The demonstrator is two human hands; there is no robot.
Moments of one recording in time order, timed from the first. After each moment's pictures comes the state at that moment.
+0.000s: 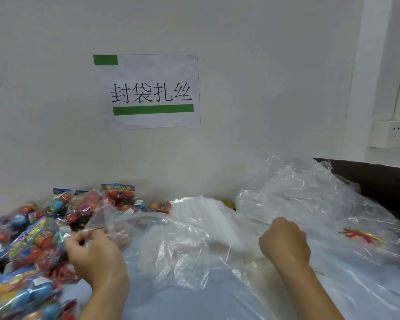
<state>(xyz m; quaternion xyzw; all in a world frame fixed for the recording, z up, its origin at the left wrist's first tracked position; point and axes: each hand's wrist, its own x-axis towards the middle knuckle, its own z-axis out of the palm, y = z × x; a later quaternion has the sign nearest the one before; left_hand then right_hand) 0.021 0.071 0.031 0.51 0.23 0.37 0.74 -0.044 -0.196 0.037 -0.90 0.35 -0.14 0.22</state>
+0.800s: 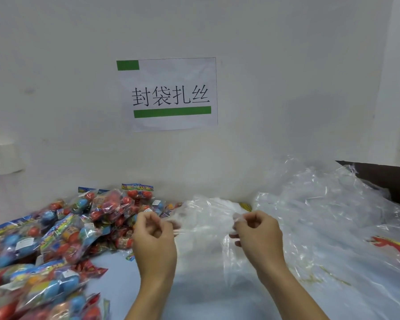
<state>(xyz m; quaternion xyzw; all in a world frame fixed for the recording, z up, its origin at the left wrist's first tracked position) -0.004 0.037 0.034 0.64 -0.01 0.30 0.70 -0.032 -0.127 0.038 -0.69 0.15 -0.28 0.65</state>
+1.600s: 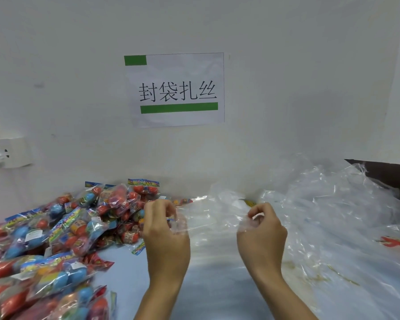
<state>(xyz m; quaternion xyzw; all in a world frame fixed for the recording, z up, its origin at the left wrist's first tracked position) -0.006 0.035 0.032 0.73 -0.09 0.48 0.48 -0.024 -0.111 0.026 -0.73 0.15 -0.42 0.52</state>
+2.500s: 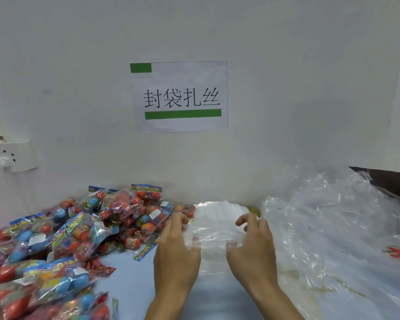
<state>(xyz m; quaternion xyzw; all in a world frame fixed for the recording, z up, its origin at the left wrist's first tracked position) -0.006 0.033 0.020 0.85 -0.07 0.31 0.43 -0.020 -0.104 0.011 -0.86 0.10 -0.33 0.39</state>
